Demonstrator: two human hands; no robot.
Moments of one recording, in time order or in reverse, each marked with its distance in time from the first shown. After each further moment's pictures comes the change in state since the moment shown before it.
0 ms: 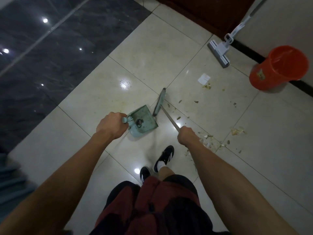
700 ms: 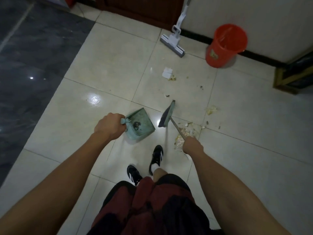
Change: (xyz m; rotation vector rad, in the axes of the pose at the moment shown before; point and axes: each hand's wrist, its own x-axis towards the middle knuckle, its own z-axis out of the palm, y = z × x) left_hand 0.055 0.093 -0.003 0.148 -0.091 0.336; right_hand -0.050 0.093 0.007 0.170 0.031 0.396
